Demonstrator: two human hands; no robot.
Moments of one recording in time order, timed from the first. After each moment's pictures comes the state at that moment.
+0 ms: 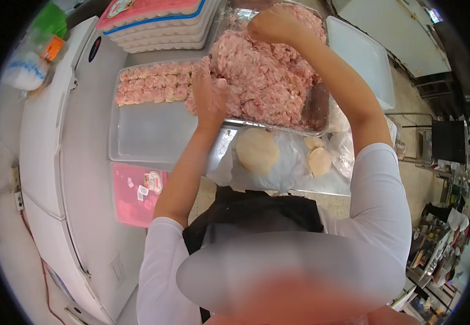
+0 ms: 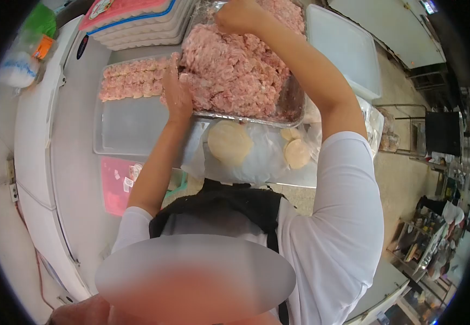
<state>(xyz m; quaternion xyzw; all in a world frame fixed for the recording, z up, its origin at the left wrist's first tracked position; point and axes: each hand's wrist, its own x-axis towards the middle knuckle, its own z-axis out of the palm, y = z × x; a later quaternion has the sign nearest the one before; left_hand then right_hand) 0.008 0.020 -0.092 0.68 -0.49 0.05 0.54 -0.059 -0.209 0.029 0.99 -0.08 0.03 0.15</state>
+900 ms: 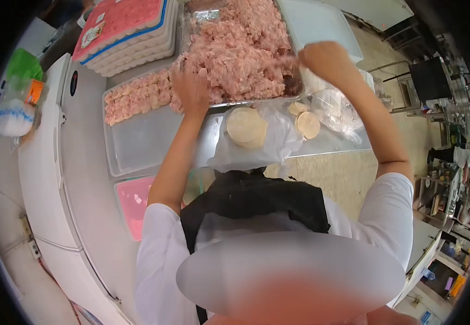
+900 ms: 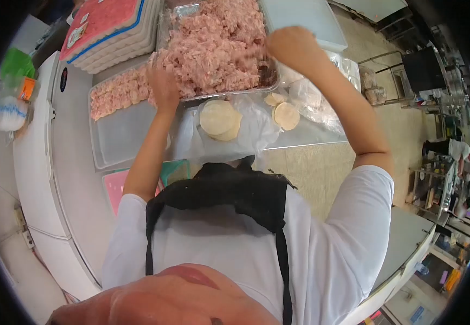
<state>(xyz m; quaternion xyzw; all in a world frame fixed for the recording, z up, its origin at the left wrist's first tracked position) 0.016 0.020 -0.080 0.63 -0.57 0.07 0.51 -0.259 -0.103 0.079 0.93 -0.26 -0.07 0.24</state>
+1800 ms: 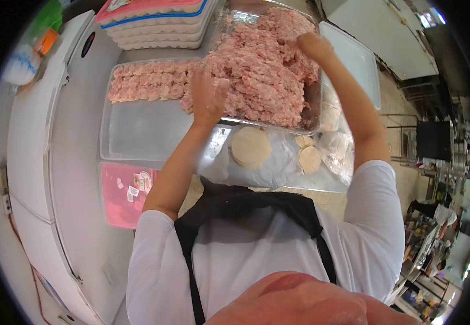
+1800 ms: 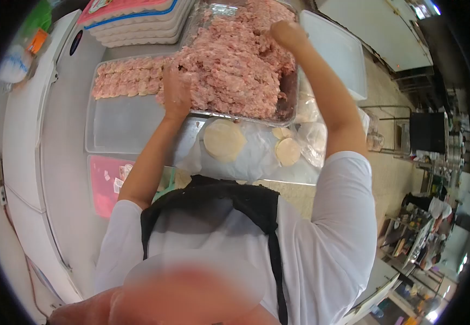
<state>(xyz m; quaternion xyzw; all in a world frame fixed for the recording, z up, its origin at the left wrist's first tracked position) 0.011 0.024 -0.097 0.69 -0.49 0.03 0.53 -0.150 -0.281 -0.020 0.95 -0.27 -0.05 0.16</state>
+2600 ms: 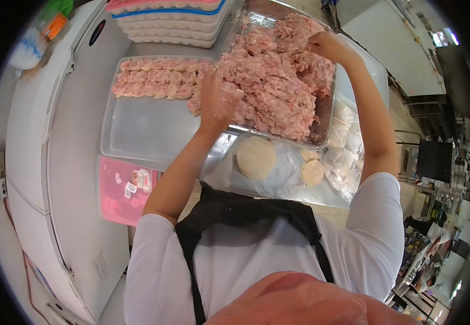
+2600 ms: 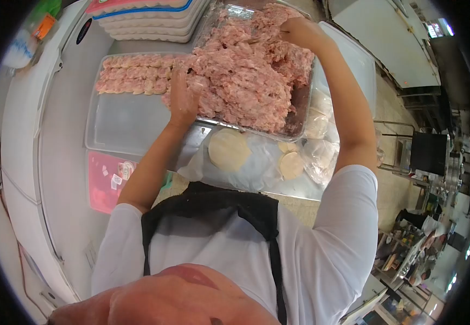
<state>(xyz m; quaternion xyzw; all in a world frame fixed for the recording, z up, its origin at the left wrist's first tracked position) 0.015 0.027 -0.087 0.64 -0.51 0.03 0.58 -0.124 -0.270 0.051 0.99 -0.14 -0.07 0.02</state>
